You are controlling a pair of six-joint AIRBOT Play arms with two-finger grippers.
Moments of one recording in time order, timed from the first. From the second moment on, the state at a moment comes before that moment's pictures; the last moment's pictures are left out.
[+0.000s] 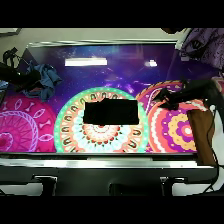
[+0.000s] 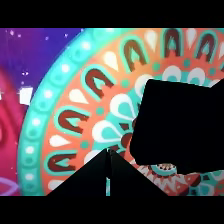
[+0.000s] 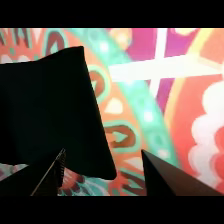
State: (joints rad) left arm 0.13 -1.55 1.79 1.24 -1.54 -1.72; right arm -0.20 -1.62 1.31 2.30 -1.26 -1.65
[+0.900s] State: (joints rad) left arm 0.13 -1.55 1.79 1.24 -1.54 -1.72; right arm -0.04 -1.69 1.40 2.41 -1.13 -1.70
